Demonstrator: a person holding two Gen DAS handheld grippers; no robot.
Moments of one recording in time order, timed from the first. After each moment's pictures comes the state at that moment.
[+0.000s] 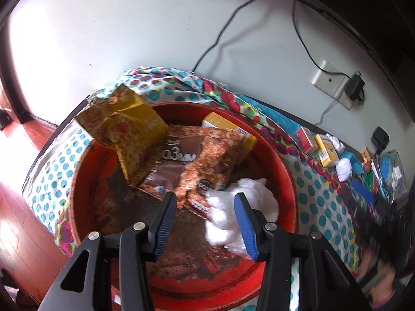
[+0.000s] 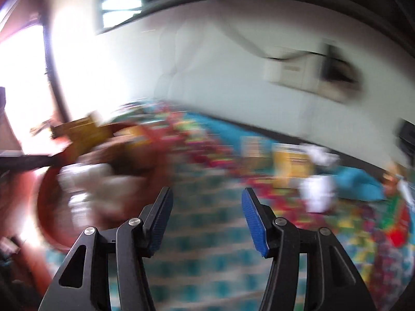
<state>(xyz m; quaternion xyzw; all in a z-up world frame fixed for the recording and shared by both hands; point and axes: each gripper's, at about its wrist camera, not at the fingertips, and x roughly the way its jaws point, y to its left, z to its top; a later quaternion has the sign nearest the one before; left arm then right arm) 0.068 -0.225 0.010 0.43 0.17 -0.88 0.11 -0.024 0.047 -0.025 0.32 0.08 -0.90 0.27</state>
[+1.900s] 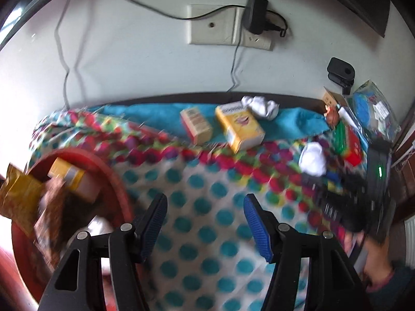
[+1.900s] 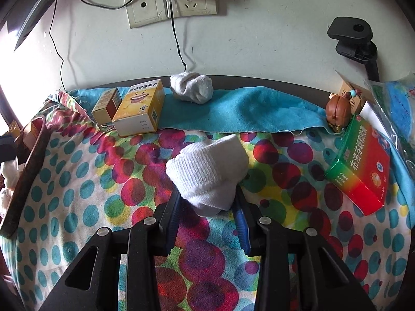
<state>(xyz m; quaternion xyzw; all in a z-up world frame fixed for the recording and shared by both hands) -0.077 -0.007 0.003 0.48 0.03 -0.88 0.00 -0.109 0.183 -0.090 0.43 0.05 -0.89 0.17</state>
